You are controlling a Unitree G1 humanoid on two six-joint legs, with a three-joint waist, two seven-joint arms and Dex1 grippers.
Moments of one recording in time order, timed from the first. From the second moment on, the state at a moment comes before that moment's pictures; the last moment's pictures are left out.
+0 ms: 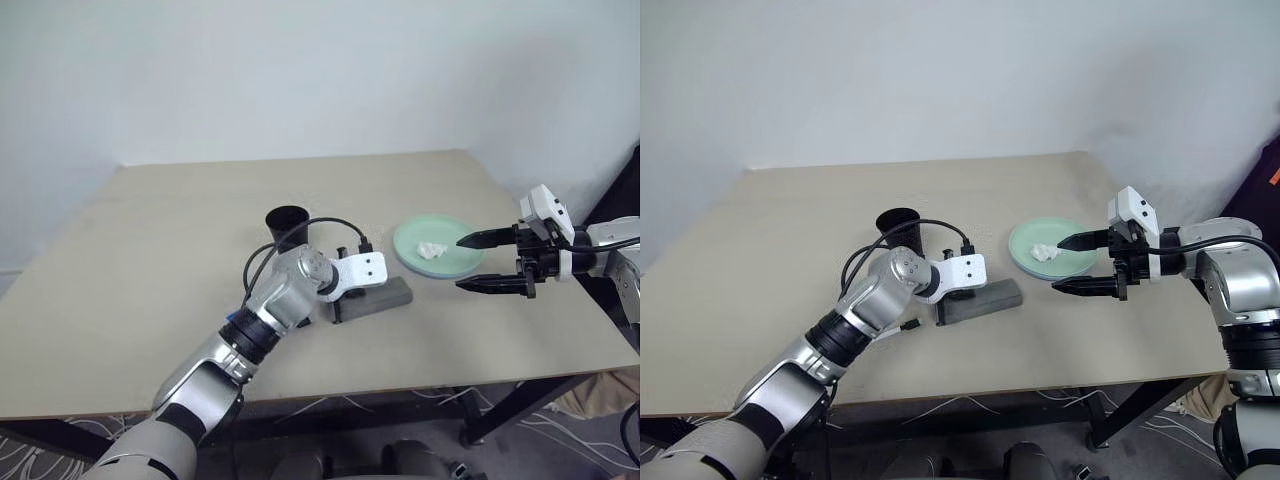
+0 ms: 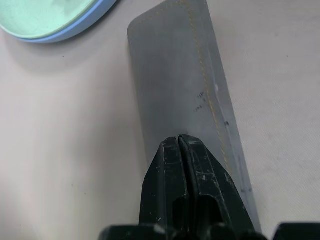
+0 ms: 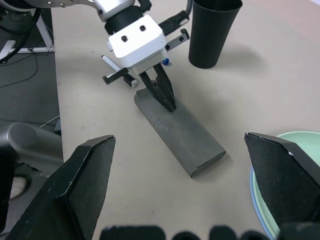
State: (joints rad) left arm -0.74 0.31 -0.59 0.16 0.35 0.65 -1.01; right arm -0.57 -0.88 0.03 0.12 0.40 0.48 1.44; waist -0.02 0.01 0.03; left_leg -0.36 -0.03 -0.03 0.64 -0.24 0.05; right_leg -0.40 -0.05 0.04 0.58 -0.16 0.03
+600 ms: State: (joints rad) left arm -0.77 0.51 -0.39 0.02 0.18 0.75 -1.05; right arm -0.63 -0.85 0.06 0.15 0.40 0.47 1.44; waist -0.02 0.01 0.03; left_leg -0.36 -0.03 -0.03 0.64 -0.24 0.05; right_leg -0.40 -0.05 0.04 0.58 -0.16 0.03
